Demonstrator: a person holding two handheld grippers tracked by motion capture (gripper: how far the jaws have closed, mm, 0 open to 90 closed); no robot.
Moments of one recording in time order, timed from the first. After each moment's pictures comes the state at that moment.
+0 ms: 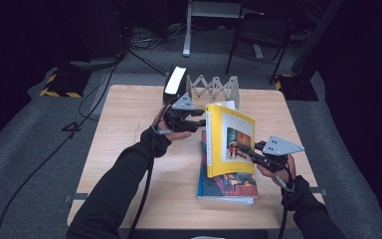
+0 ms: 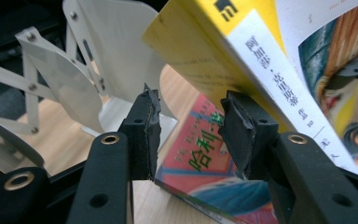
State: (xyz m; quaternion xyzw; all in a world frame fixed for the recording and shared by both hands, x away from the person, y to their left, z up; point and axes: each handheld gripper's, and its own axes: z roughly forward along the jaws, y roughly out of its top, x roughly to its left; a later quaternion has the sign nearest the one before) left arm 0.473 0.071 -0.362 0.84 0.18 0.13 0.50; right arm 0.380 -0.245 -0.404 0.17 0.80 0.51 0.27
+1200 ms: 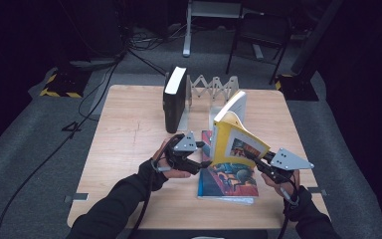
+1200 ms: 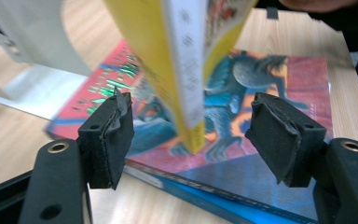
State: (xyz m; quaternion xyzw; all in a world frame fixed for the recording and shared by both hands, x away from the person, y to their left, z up) left arm 0.390 0.056 -0.424 0.87 0.13 0.09 0.47; right arm 0.350 -0.260 -0.418 0.18 0.77 0.53 0.30
